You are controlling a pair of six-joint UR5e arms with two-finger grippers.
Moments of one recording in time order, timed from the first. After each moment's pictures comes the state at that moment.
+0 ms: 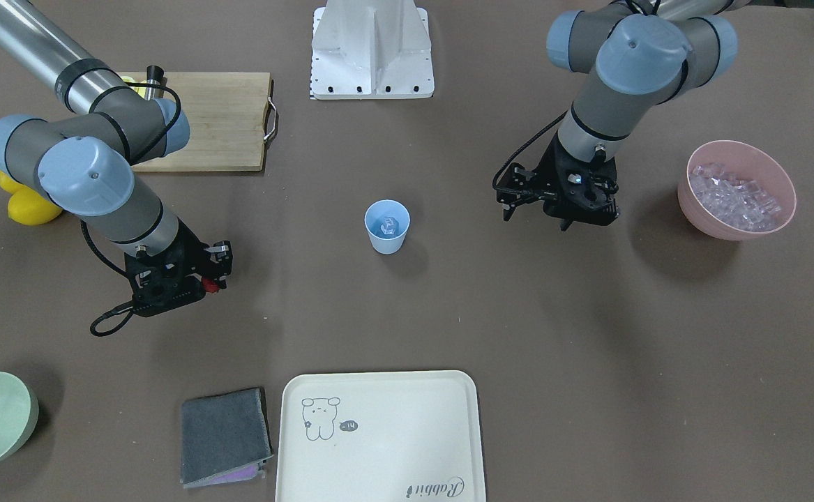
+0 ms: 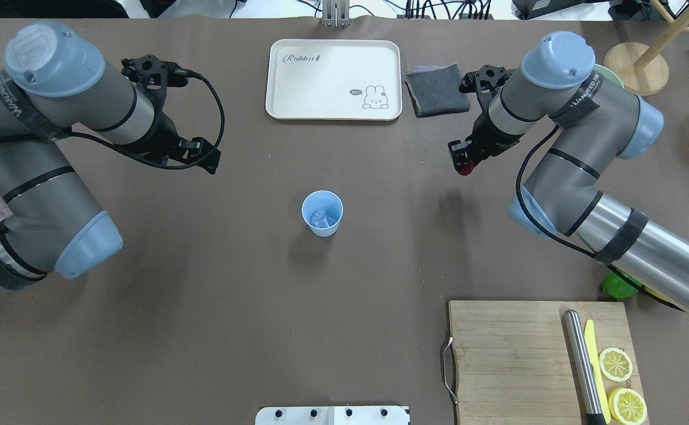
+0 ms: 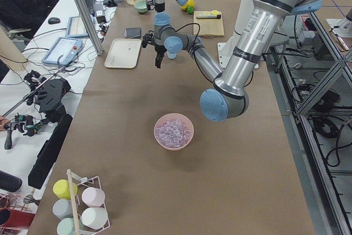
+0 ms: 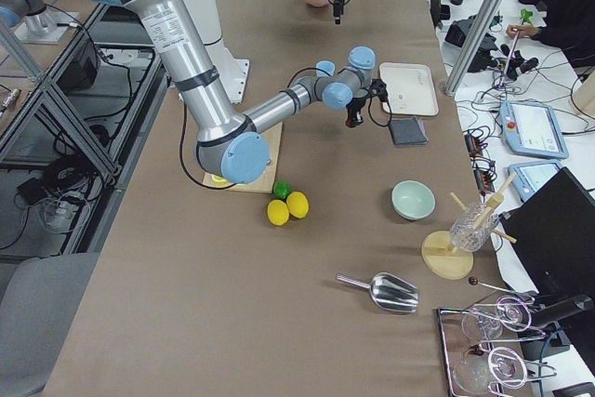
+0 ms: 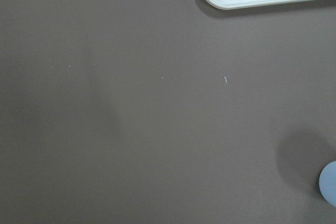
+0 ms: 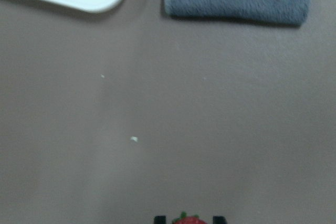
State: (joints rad) left arm -0.81 -2.03 -1.82 -1.67 -2.07 -0.85; right arm 0.83 -1.03 1.51 -1.29 2.15 0.75
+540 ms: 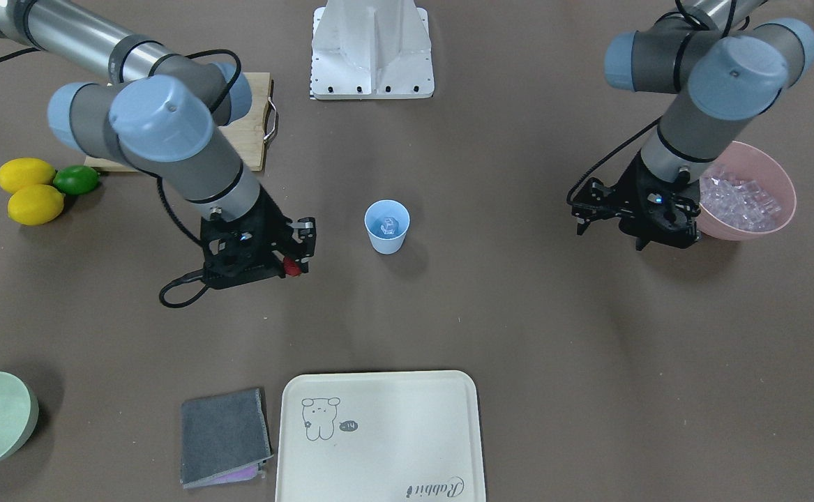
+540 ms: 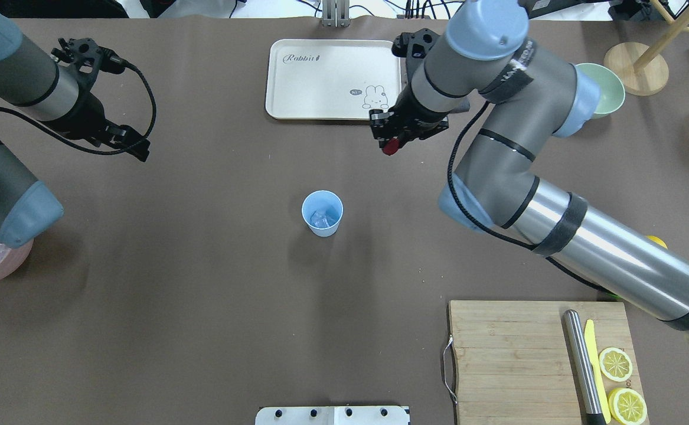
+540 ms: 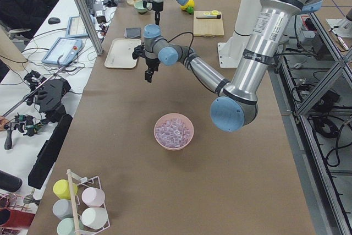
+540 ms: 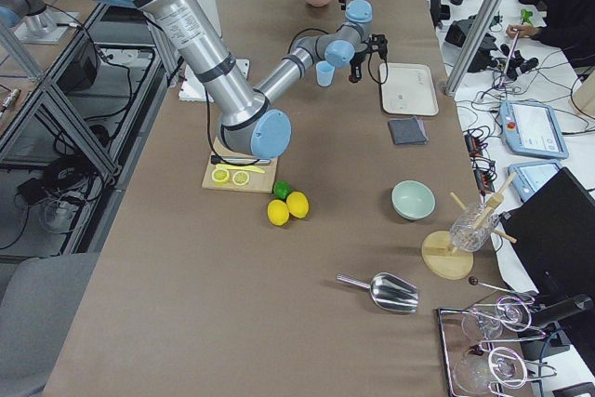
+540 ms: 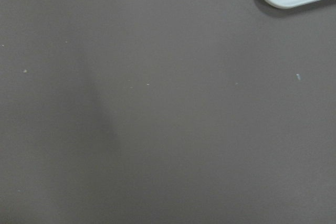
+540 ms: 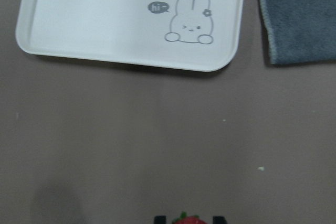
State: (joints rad) left arm -0.94 -1.92 -1.79 -1.67 -2.13 -0.54; right arm 0.75 -0.83 1.56 -1.38 2.08 1.05
